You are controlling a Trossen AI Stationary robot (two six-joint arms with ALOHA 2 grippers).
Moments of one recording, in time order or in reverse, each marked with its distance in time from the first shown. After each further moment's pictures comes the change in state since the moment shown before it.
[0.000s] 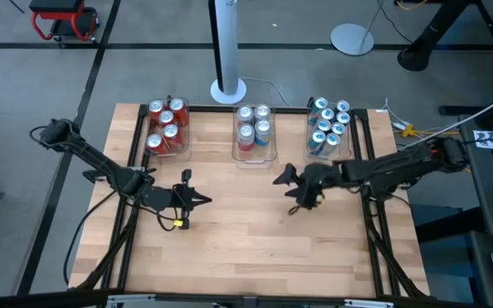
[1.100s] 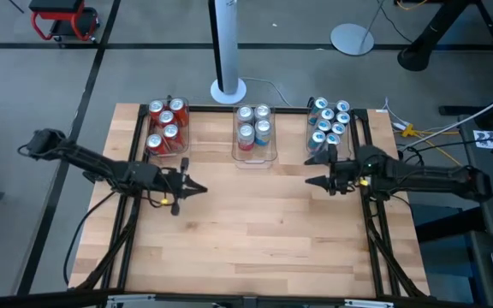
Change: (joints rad) left arm 0.262 -0.220 -0.291 0.391 0.397 0.134; right arm -0.325 -0.727 -0.386 0.154 -0.379 0.091
